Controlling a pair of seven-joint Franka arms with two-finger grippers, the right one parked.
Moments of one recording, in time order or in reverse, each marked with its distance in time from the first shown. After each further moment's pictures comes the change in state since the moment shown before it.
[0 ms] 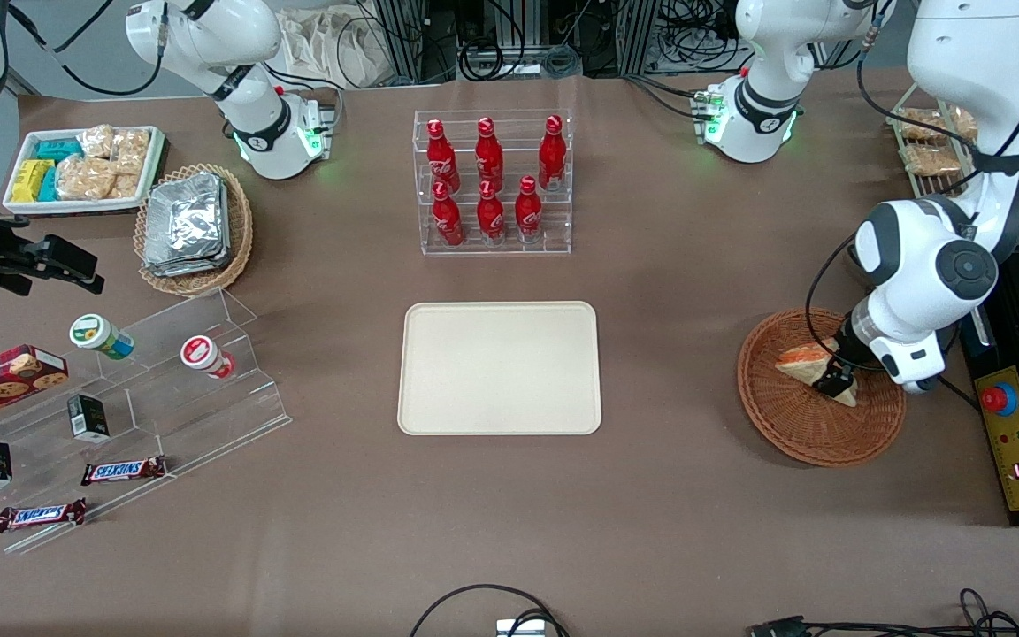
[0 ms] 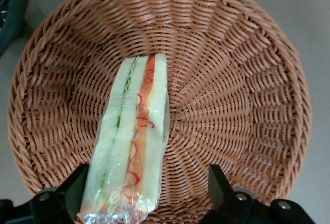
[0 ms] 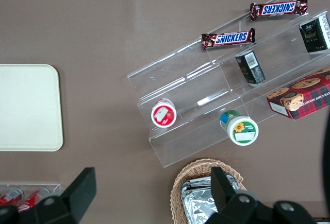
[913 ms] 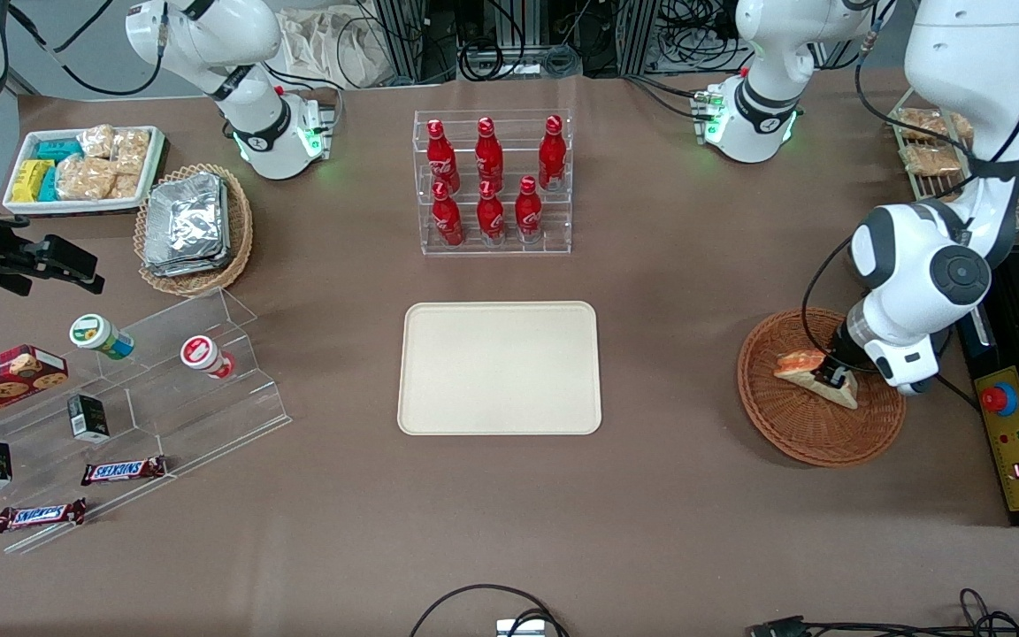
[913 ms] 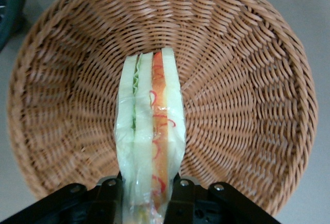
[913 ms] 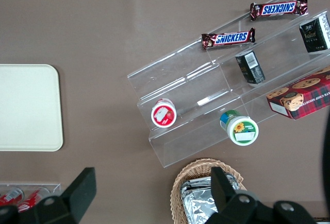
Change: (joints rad) arm -0.002 -0.024 -0.013 0.016 0.007 -0.065 0.000
